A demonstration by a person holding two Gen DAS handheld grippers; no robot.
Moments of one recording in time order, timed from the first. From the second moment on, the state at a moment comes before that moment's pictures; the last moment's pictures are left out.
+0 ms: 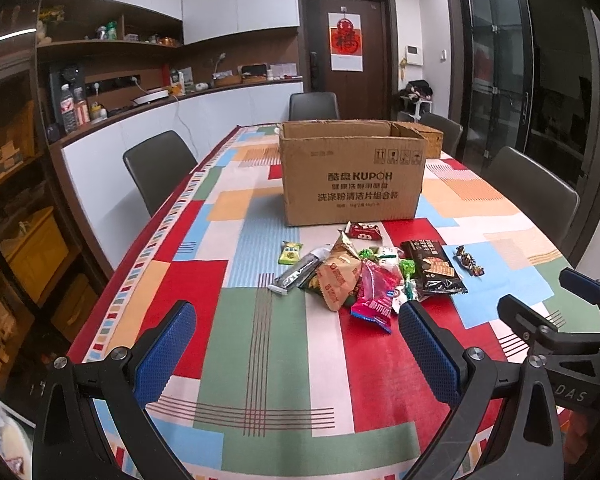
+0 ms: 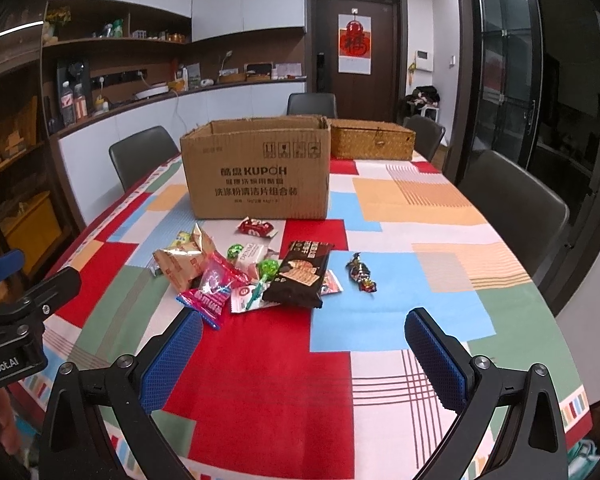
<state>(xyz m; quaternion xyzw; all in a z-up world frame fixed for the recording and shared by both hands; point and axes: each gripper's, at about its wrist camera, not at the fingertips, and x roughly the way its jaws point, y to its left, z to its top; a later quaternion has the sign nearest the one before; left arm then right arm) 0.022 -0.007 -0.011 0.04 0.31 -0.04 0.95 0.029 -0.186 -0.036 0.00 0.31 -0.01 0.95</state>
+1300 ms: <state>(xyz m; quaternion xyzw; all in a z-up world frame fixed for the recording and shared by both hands) 0.142 -0.071 -0.090 0.07 0.43 -0.19 0.88 0.169 -0.194 -0.104 0.01 0.43 0.02 0.90</state>
